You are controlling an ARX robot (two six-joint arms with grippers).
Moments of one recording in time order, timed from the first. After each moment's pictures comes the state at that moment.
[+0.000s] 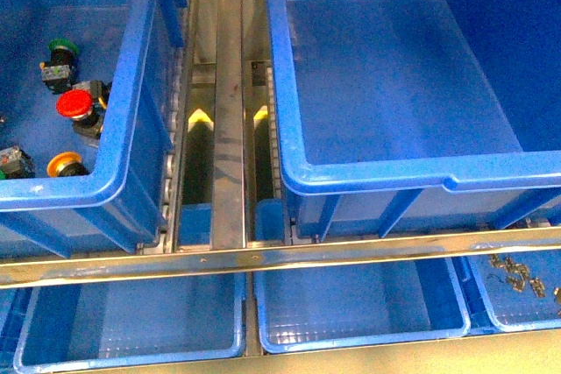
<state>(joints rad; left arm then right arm) 0.06 1.33 0.74 0.03 0.13 0.04 0.00 0.00 0.02 0.00 0.00 0.00</state>
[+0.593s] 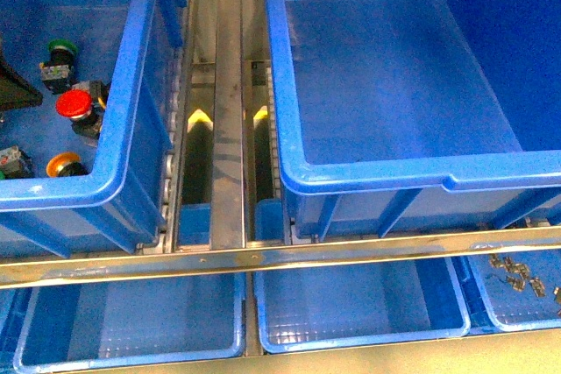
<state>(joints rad) 0.11 1.85 1.04 -0.07 0.31 0.29 0.00 0.00 0.02 0.00 0.00 0.00</state>
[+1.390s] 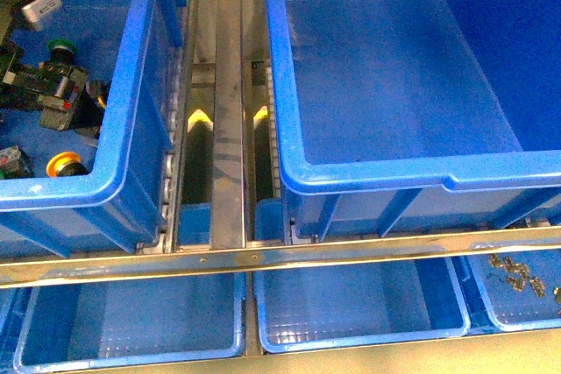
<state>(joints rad) 0.05 2.13 1.28 -0.13 0.30 0.38 0.00 0.00 0.02 0.00 0.00 0.00</state>
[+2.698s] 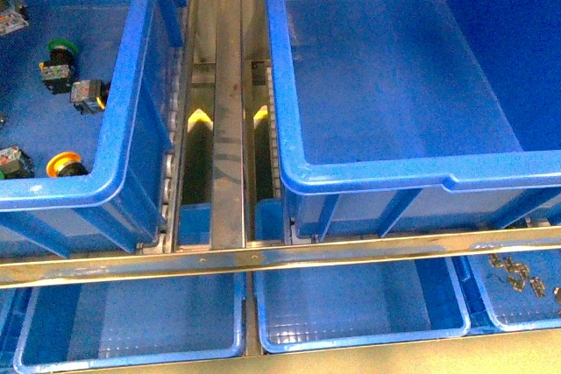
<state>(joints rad) 0.22 1.90 1.25 0.01 0.51 -0.22 0.00 0.00 0.02 0.00 0.00 0.00</state>
